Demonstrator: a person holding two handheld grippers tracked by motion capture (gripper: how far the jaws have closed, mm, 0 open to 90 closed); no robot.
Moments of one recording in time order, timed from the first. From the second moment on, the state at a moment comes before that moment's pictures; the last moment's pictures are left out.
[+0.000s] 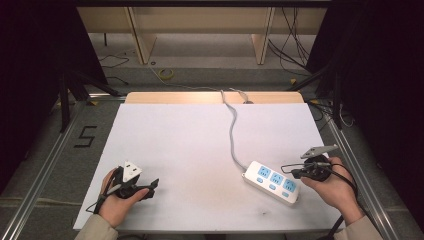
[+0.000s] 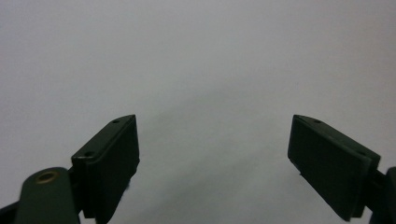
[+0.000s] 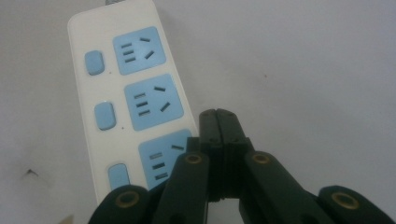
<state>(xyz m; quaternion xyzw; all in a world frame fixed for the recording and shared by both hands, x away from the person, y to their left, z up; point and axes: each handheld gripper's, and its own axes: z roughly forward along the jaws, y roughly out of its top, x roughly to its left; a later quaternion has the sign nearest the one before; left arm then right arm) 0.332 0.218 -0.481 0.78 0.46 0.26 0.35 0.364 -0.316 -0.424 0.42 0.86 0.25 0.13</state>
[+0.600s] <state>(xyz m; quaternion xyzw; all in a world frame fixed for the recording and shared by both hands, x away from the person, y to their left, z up) 0.332 0.218 -0.481 0.78 0.46 0.26 0.35 0.365 -0.304 -0.417 0.41 0.88 0.24 0.11</state>
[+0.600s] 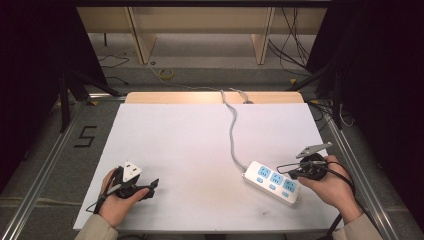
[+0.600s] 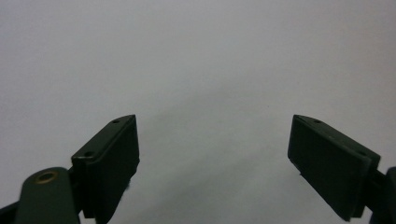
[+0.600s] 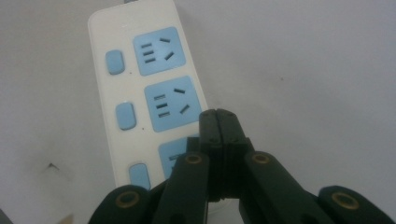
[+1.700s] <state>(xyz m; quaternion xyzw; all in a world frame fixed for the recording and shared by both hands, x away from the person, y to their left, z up) 0.333 0.218 -0.481 0.78 0.46 0.26 0.34 0.364 -0.291 -0.412 0.39 0.89 0.21 0.08</state>
